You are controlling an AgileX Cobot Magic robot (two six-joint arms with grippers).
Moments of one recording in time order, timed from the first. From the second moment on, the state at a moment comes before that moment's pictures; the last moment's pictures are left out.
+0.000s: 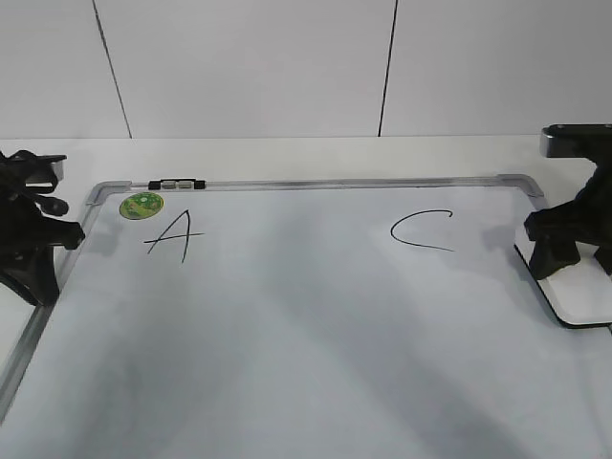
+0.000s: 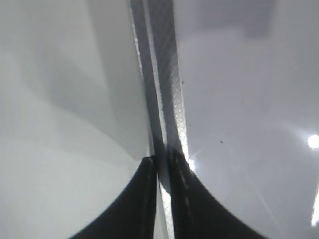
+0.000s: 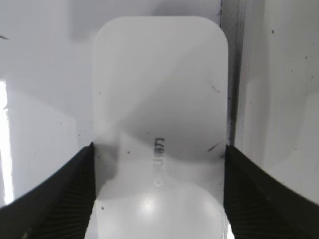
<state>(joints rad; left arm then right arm) -0.07 1.96 -1.26 -0.17 1.00 0.12 0.04 1.72 -1.09 0.01 0.79 0.00</state>
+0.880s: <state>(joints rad) -0.07 1.96 -1.26 -0.17 1.00 0.12 0.04 1.72 -1.09 0.01 0.80 -0.01</state>
